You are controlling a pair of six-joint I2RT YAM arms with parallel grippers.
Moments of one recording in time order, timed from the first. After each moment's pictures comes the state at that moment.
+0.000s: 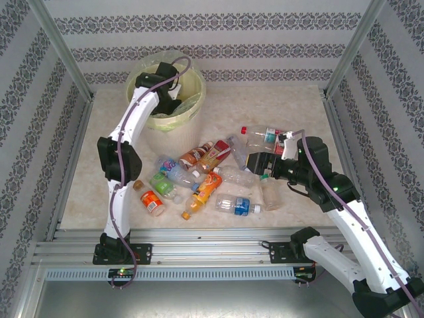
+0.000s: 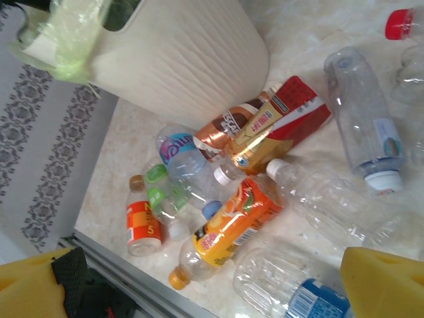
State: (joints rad) left arm -0.25 2.24 2.38 -1.33 0.07 -0.12; right arm 0.38 0.79 0.96 -0.76 -0.38 0.58
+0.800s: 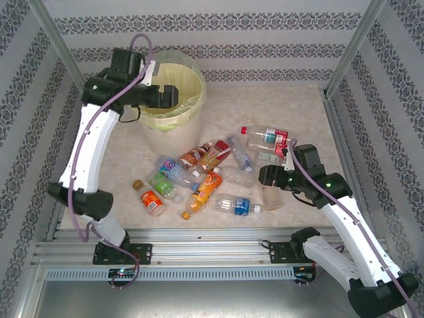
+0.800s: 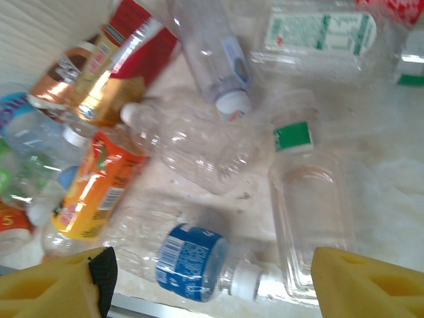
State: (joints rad) left arm -0.25 1.66 2.14 -1.24 0.15 -0.18; right arm 0.32 0.83 0.87 -0.98 -0.18 0.50
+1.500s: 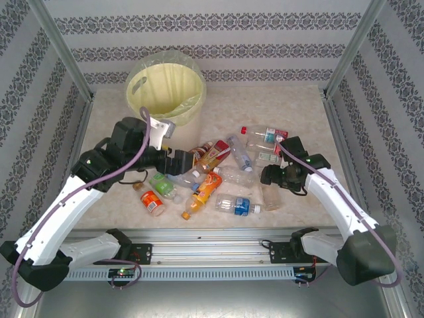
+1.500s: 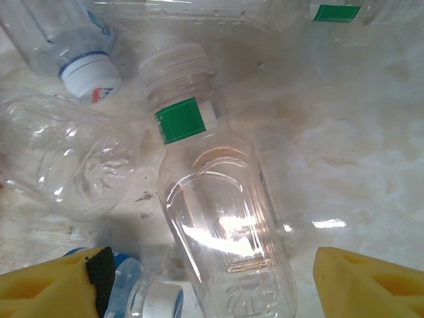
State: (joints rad) left arm -0.60 1.05 1.31 -0.89 0.30 -0.36; right arm 0.24 1.14 0.86 -0.98 -0.09 0.46
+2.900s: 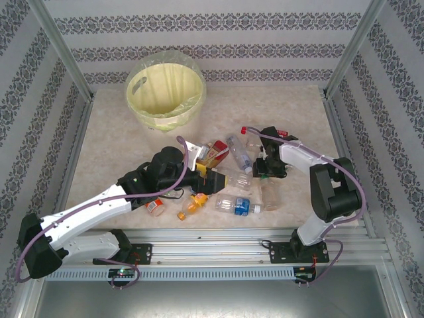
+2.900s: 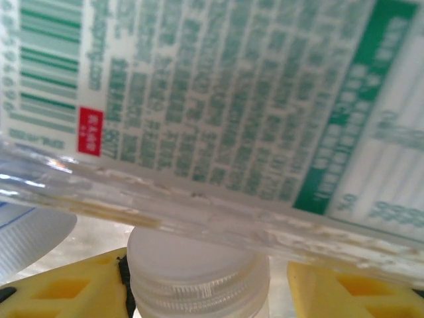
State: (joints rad) left arm -0.86 1.11 0.90 -0.23 0.26 -0.60; right arm 0.27 1.67 1.01 -0.78 -0.03 0.30
